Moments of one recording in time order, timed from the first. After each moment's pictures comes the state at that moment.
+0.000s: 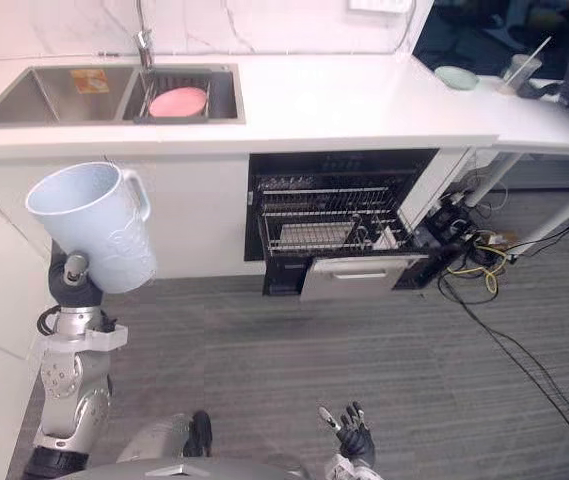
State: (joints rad) left arm 0.08 0.09 -0.13 -0.19 -0.34 -0.58 -0.04; right arm 0.19 -0.04 -0.32 0.98 0.47 -0.42 0.24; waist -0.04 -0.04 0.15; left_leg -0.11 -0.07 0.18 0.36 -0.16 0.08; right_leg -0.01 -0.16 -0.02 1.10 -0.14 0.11
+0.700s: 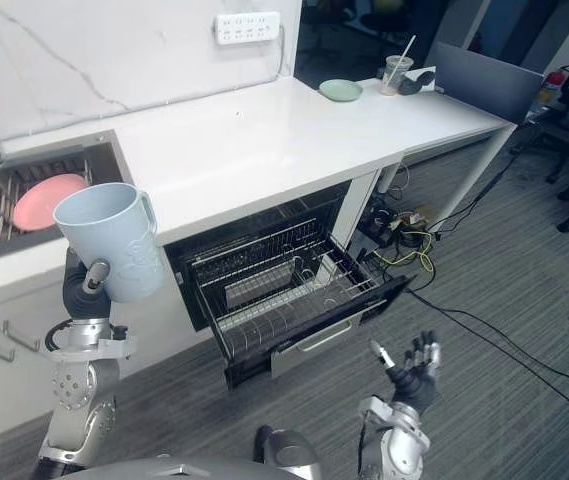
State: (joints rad) left arm 0.16 0.07 -0.18 -0.16 -0.23 -0.59 0.06; right arm 0.27 -0.05 -0.30 0.23 0.42 -0.54 -0.09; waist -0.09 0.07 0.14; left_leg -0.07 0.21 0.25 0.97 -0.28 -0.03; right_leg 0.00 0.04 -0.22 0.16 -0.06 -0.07
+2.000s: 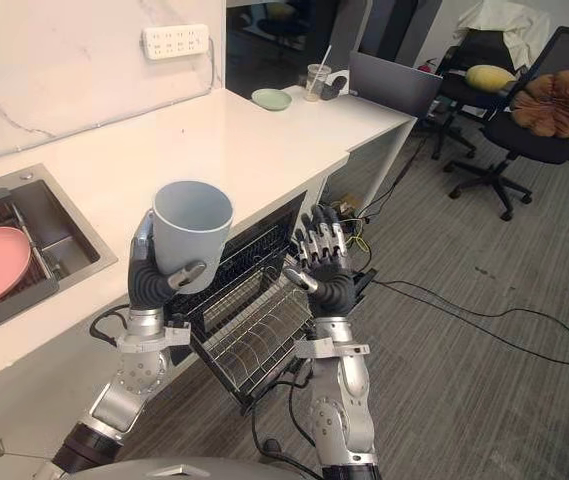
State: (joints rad) left arm -0.03 0.07 -0.39 -0.01 0.41 -0.57 0.61; right arm 0.14 -0.02 0.08 -0.27 0.62 -0.28 0.25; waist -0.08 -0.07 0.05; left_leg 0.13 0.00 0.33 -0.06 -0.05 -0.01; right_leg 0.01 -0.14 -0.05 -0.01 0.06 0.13
